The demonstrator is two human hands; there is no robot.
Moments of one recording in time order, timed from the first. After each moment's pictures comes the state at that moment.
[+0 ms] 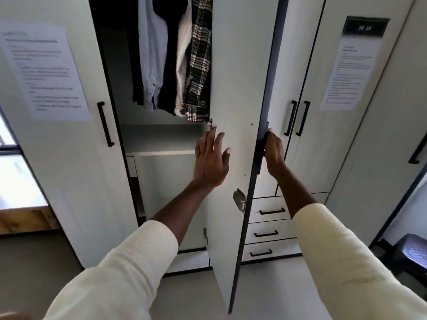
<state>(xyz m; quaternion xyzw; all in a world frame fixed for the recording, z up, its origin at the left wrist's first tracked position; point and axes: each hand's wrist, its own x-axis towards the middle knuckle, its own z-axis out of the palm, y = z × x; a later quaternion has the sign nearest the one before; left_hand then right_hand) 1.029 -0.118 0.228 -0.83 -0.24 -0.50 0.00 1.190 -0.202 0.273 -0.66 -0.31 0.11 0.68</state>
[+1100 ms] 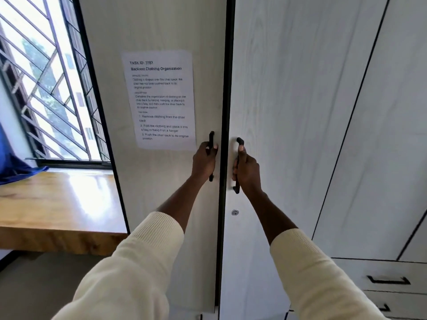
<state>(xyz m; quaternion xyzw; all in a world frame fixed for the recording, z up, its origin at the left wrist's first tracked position) 0.807 0.252 0.270 -0.68 -0.40 -0.52 -0.32 0.910 0.158 0.266 -0.60 -0.45 0.16 0.65</state>
